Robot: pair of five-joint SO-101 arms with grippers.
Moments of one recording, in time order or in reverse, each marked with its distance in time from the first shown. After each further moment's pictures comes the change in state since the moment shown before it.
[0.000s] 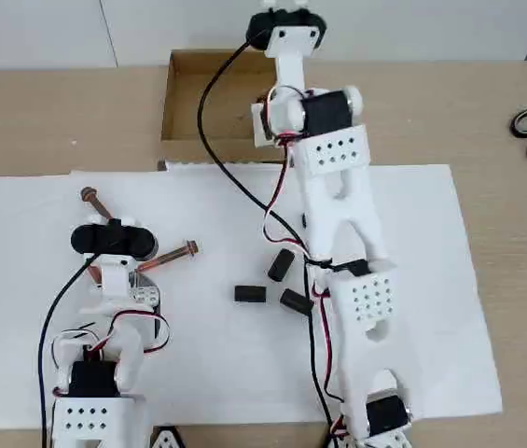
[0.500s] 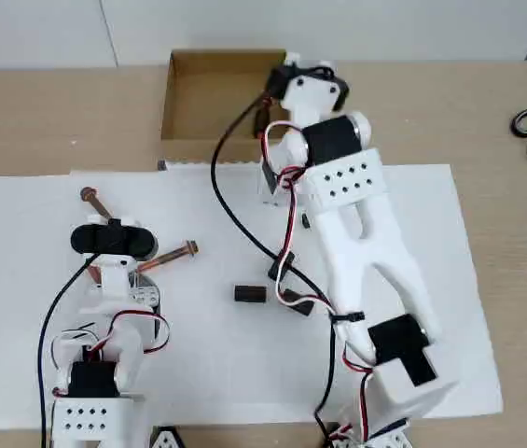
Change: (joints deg) left arm 0.0 0.0 0.0 0.0 0.0; right arm -4.0 -37.9 57.0 0.0 -17.1
